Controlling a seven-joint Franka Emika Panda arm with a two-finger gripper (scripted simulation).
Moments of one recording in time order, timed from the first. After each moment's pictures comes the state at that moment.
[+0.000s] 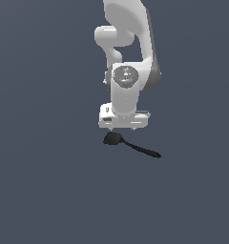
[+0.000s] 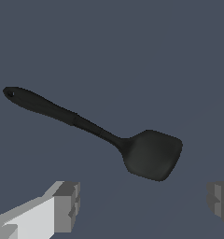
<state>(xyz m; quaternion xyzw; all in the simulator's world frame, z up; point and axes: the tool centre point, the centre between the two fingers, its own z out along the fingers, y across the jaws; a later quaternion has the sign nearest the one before) -0.025 0.037 0.144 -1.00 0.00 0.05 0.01</state>
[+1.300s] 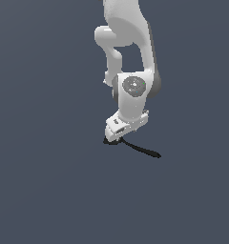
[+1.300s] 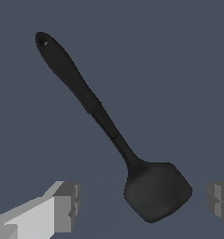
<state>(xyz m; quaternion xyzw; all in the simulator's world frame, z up) -0.019 0.056 0.109 -0.97 -0.26 0.03 0.01</state>
